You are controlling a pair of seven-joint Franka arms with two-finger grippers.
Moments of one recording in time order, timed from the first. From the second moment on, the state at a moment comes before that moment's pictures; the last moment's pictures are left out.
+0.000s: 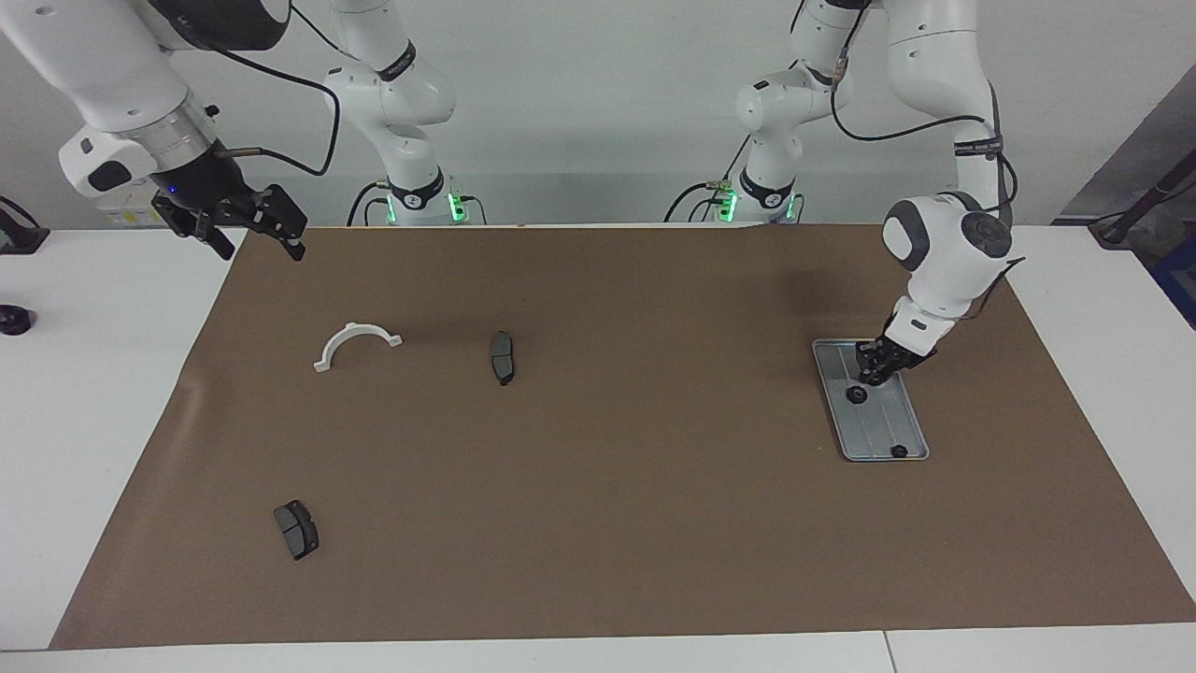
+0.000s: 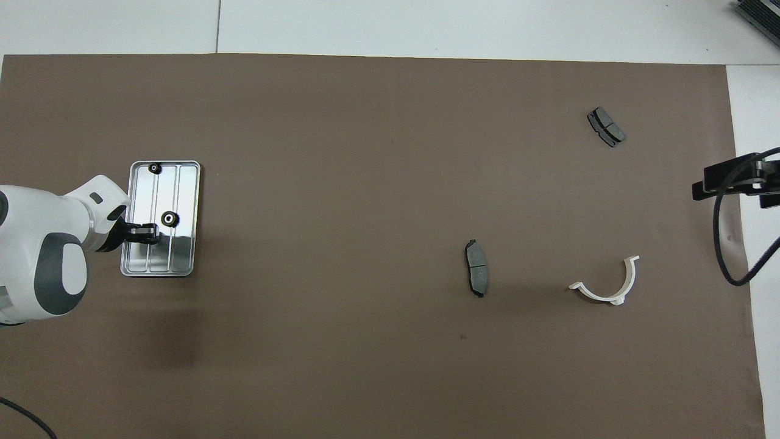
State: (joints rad) left arm 0.32 0.16 -0.23 -2.25 -0.01 2.44 0.12; right arm -0.05 0.04 -0.02 -1.51 0.08 1.50 0.04
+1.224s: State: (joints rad) left arm 0.12 0.02 -0.25 -1.95 -0.01 1.93 0.04; right arm 0.08 -0.04 -0.01 -1.63 -0.08 1.43 0.11
